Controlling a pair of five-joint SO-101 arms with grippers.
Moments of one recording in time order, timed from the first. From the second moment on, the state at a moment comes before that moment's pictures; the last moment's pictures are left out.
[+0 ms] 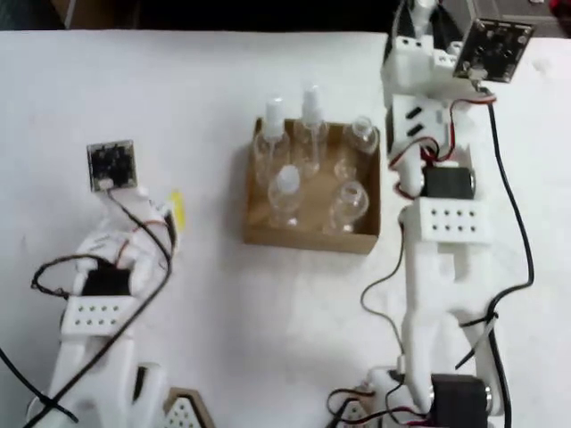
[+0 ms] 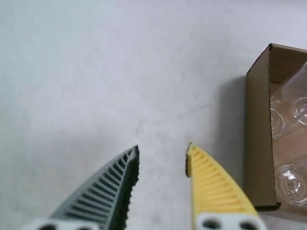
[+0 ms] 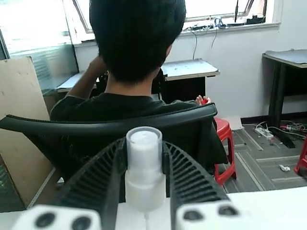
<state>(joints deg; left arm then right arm) -7.4 -49.5 70.2 29.2 9.8 -1.7 -20.8 18.9 4.7 -5.3</state>
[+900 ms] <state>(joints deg) -7.4 -49.5 70.2 29.2 9.8 -3.7 -13.9 22.9 2.4 -5.4</state>
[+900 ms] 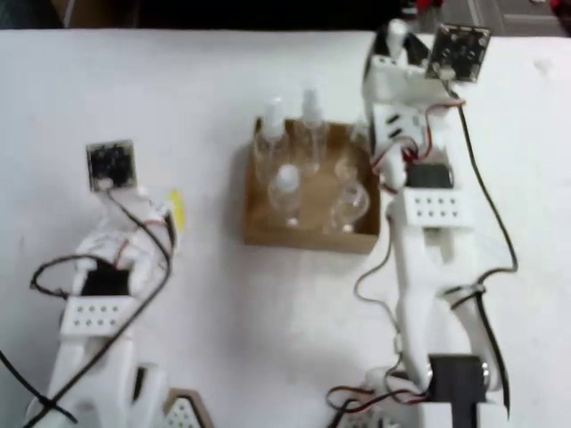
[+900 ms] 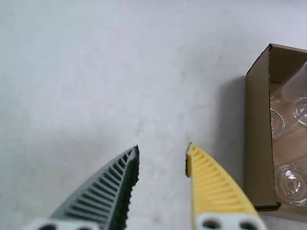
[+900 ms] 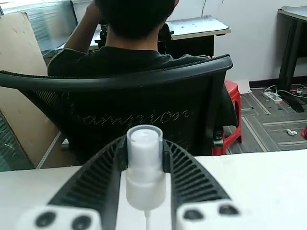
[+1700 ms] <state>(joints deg) -7.4 -49.5 70.2 29.2 9.8 -2.2 -14.8 22.9 -1.7 -5.4</state>
